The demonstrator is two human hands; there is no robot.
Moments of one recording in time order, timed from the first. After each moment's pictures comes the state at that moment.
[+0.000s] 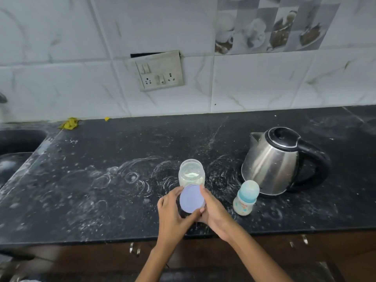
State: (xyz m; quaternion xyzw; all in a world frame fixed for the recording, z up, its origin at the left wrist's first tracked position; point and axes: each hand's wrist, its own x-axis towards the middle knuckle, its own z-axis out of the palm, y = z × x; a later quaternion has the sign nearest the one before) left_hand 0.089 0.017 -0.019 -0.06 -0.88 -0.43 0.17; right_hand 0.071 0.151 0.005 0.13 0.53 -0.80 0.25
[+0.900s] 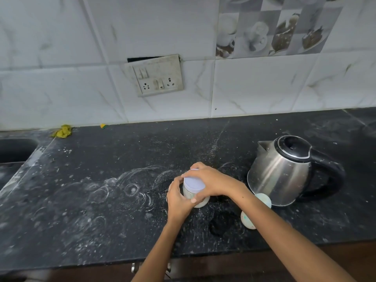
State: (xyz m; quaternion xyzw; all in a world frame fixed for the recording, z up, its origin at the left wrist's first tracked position) left_hand -0.007 0.020 -0.034 0.03 -0.83 -0.56 0.08; right_hand -0.047 0.156 0.058 -0.22 0.93 -0.20 0.20
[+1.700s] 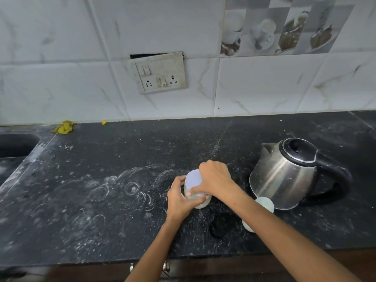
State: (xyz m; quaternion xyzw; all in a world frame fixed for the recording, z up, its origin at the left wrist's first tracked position) left_hand -0.012 0.017 -0.031 0.02 -0.82 -0.56 0.05; right_hand -0.040 0.137 0.081 -0.10 0.99 -0.02 0.08
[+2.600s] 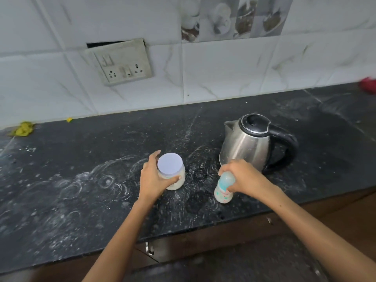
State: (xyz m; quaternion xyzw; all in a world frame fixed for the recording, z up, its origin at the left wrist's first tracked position) left_hand -0.019 0.012 -0.011 -0.07 -0.90 -0.43 0.06; right_hand 0.049 0.272 0.079 -0.03 0.98 -0.11 0.15
